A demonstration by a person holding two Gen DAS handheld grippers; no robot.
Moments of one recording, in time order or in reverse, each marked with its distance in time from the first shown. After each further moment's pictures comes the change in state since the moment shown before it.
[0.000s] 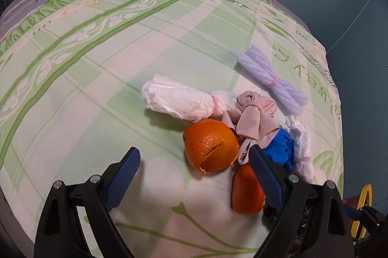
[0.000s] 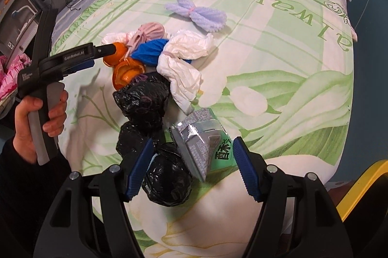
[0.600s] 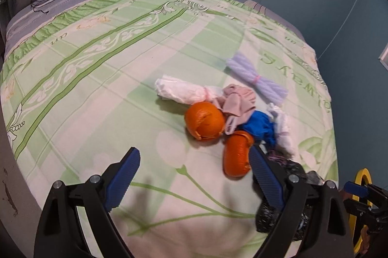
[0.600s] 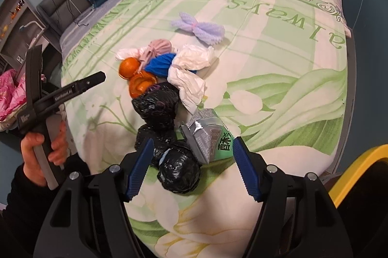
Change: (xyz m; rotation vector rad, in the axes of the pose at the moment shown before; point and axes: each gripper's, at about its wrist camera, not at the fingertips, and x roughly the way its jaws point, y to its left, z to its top) left arm -0.056 -0.001 -0.034 0.033 -0.084 0.020; right arm -0.036 -0.006 -0.009 0.049 -0.065 0.067
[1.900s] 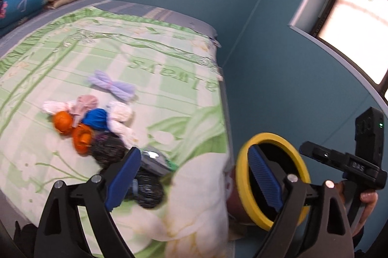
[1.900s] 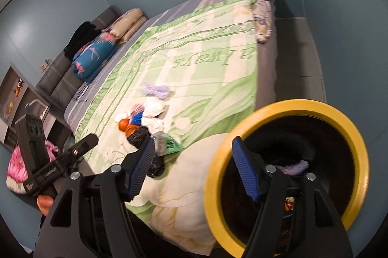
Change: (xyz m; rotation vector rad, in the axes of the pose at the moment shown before) left arm -0.127 -0.194 -0.062 0.253 -0.076 -0.340; right arm -0.186 -0.116 -0.085 0.308 -0.323 0.045
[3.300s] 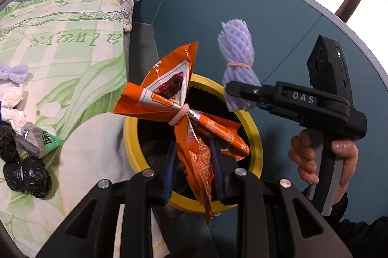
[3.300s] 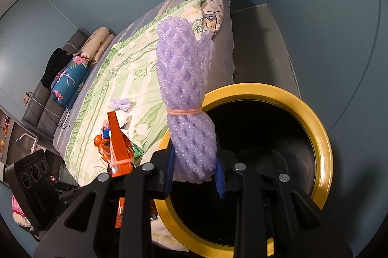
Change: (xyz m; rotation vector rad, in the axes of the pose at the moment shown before) left arm 0.075 -0.144 -0.064 0.225 0.273 -0.356; right arm -0.037 -0.090 -0.017 0.212 -0.042 -0.115
